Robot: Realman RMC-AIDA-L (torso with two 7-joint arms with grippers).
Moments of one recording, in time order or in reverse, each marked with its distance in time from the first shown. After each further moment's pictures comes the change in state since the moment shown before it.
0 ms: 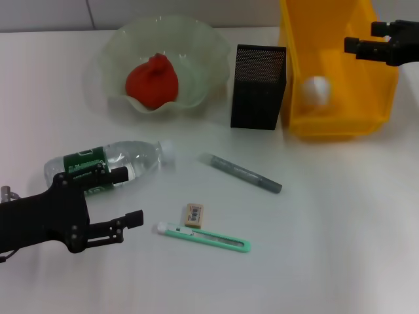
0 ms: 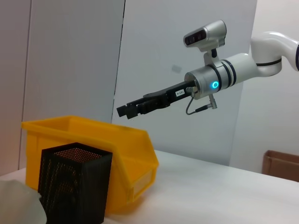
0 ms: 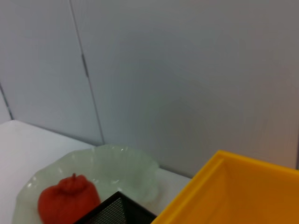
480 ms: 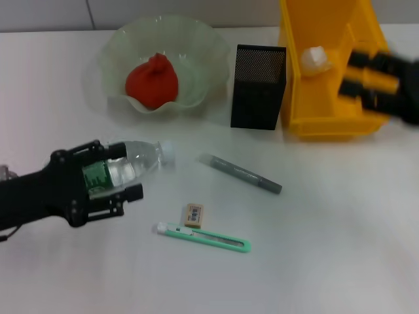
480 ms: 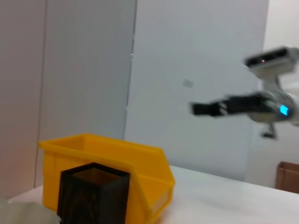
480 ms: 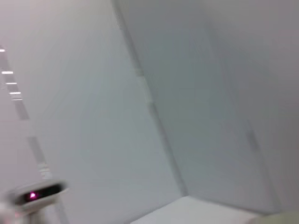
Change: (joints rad) left arm -0.036 -0.004 -0.062 0.005 0.002 -0.003 -0.021; right arm -0.120 -0.054 0.007 0.282 0.413 -0.491 -0.313
